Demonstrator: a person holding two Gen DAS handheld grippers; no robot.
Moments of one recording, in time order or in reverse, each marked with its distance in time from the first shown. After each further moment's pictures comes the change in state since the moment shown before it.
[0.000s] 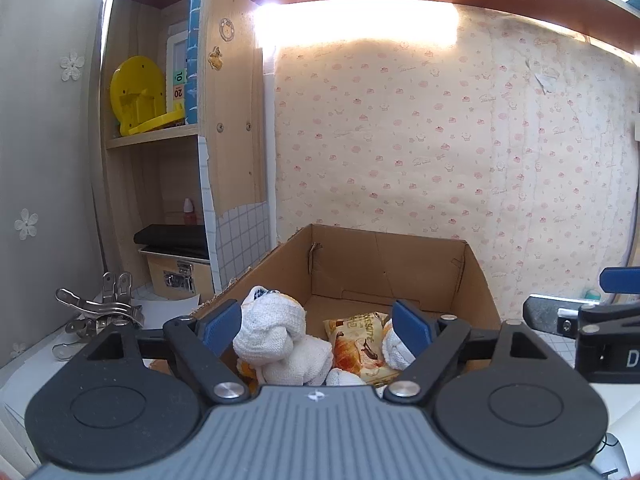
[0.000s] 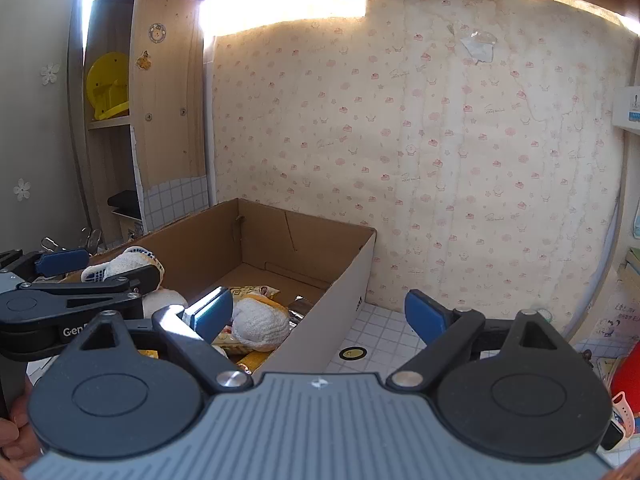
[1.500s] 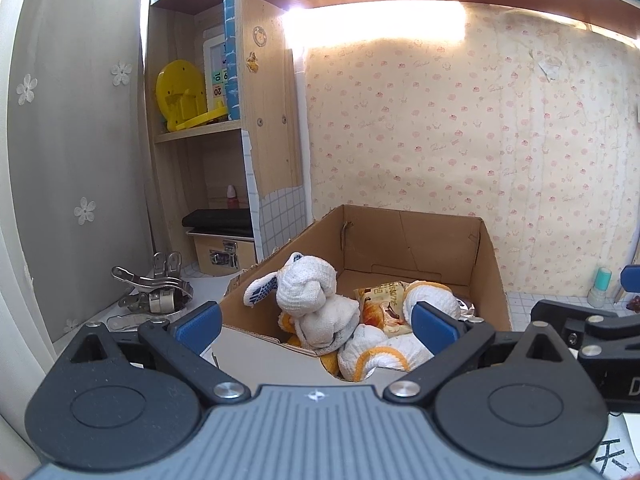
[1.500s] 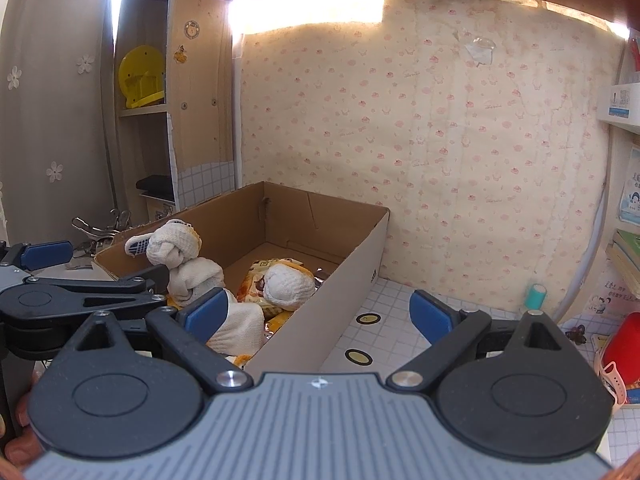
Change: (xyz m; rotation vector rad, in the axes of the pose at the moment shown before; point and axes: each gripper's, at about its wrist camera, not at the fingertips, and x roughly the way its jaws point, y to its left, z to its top) left arm -0.047 -0.003 -0.014 0.016 0.037 0.107; right arm -0.047 0.017 -0.018 -0.015 0.021 0.023
